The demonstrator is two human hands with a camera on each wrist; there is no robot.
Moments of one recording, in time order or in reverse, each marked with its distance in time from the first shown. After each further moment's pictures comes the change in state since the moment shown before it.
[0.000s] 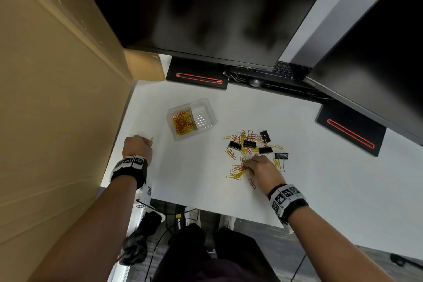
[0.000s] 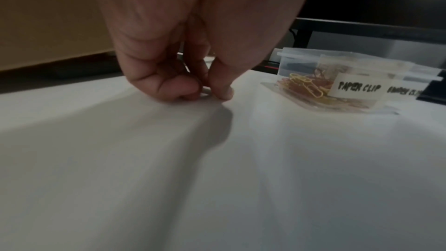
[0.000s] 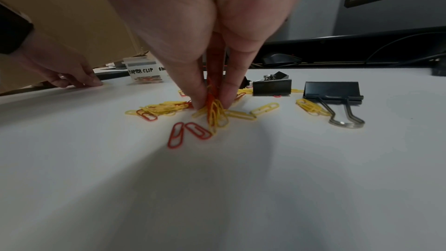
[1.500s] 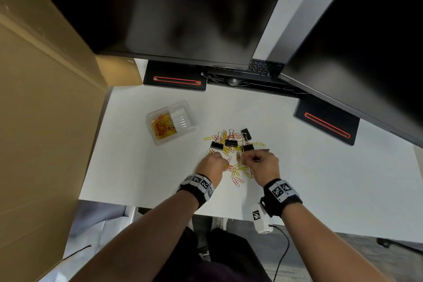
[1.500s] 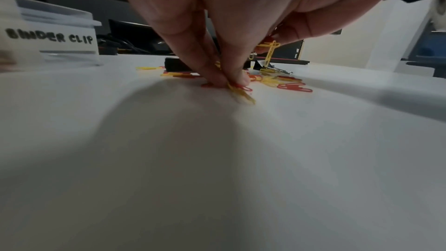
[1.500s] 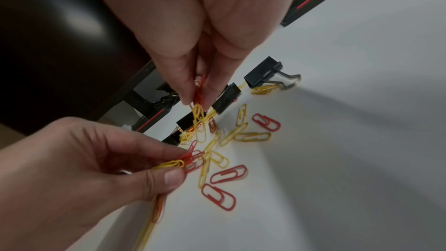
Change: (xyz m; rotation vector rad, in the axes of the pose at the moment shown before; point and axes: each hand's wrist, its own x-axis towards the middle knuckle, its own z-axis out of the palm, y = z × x) left_hand -0.141 0.111 0.145 0.154 -0.366 0.986; right_hand -0.011 0.019 -0.024 0.724 0.326 0.550
